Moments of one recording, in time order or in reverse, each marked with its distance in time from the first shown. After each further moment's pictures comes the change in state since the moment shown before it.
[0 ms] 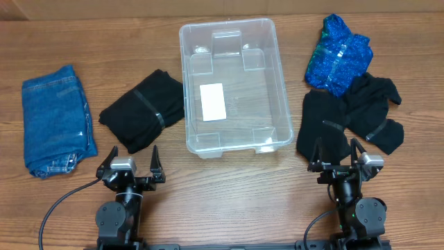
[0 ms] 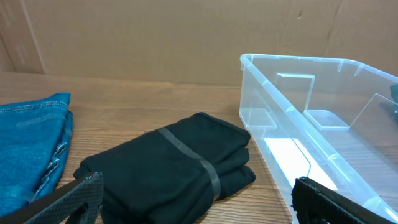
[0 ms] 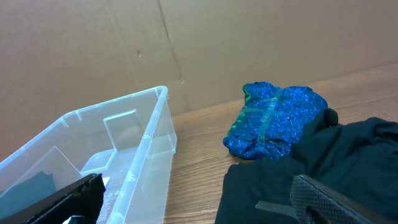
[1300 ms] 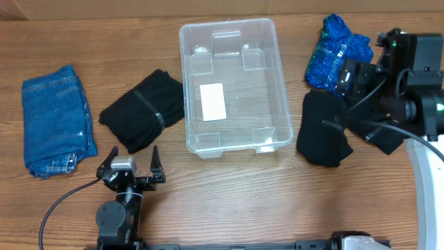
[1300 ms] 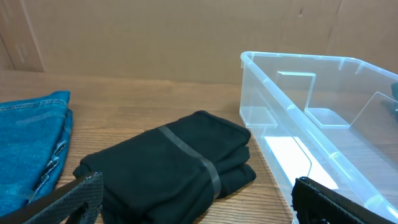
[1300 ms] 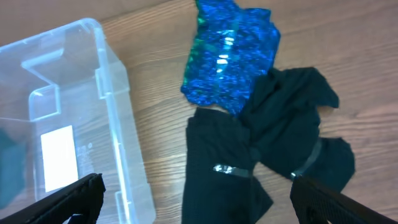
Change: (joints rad) left arm 0.000 0.007 -0.002 0.002 0.000 0.000; right arm -0.149 1.346 1.590 -1.109 -0.047 -0.056
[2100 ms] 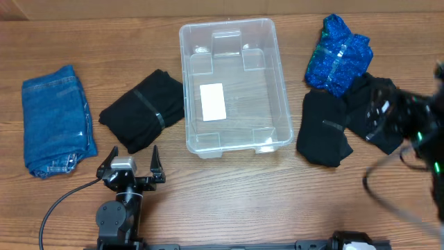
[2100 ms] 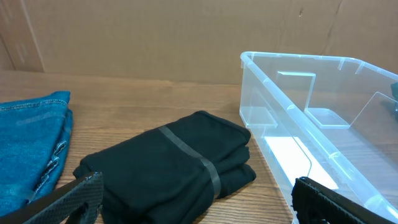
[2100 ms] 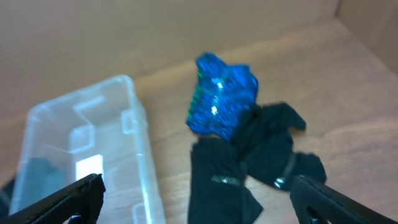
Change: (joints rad) left arm 0.000 0.000 0.000 0.000 0.000 0.000; right arm -0.064 -0.275 0.046 -0.069 -0.021 0.000
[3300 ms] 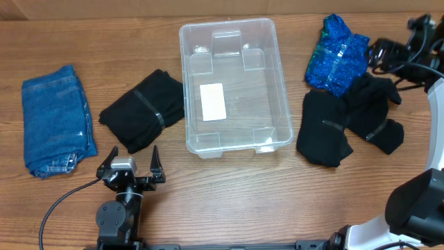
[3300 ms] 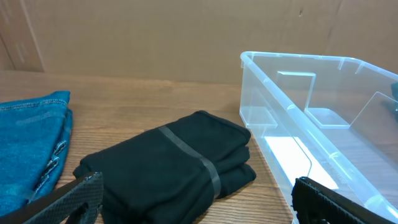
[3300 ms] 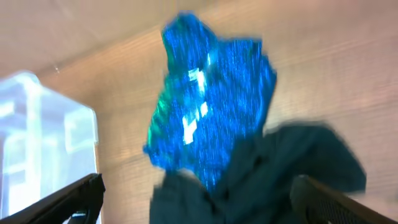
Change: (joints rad) left arm 0.000 0.000 0.000 0.000 0.000 0.000; right arm -0.279 0.661 -0.020 0.443 -0.352 -0.194
